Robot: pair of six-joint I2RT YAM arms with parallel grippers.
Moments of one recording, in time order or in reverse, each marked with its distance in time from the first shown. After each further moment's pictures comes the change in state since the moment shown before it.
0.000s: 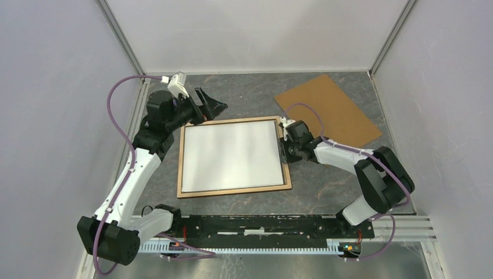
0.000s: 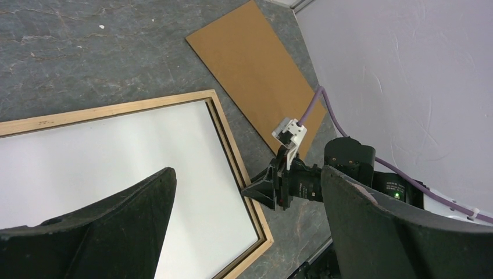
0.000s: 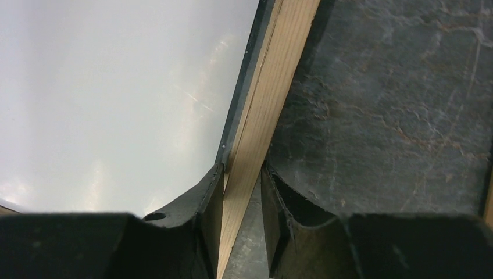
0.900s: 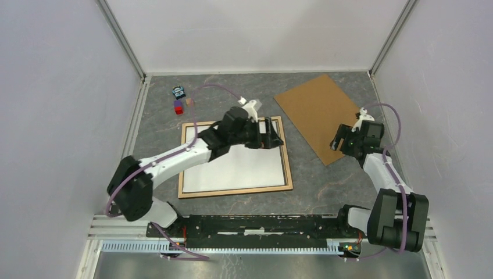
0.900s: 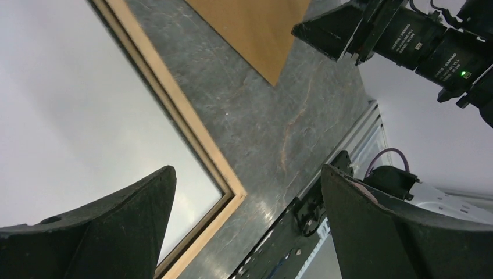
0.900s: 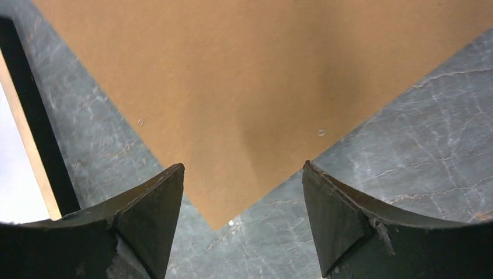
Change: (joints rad) left arm -0.511 0.367 0.003 0.125 -0.162 -0.045; right arm -0.711 -0.383 -0.185 -0.014 -0.105 -0.087
